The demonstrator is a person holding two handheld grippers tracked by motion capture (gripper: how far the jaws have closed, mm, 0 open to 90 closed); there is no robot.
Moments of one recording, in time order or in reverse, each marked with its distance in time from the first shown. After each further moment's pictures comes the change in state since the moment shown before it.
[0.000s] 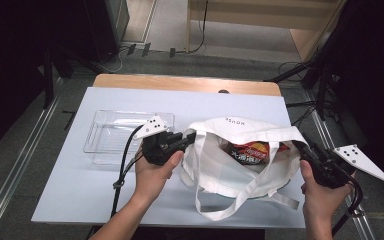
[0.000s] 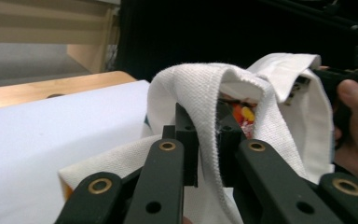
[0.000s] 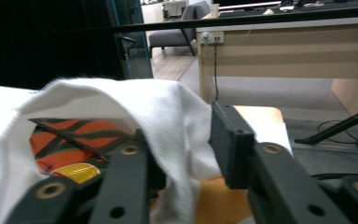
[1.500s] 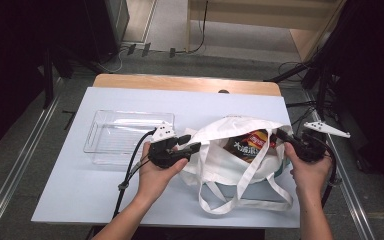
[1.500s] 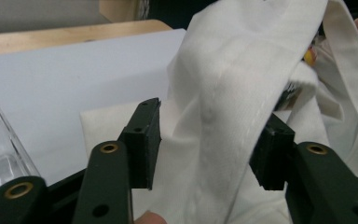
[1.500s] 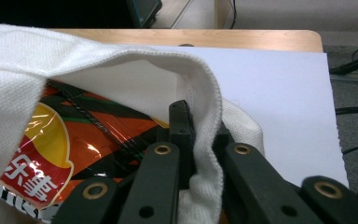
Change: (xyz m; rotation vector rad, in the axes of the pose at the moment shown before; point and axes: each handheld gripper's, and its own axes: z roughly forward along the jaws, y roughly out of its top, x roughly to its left) left arm 0.016 -0.034 0.027 0.152 0.127 0.026; right arm -0.025 -0.013 0.082 0.346 0.053 0.035
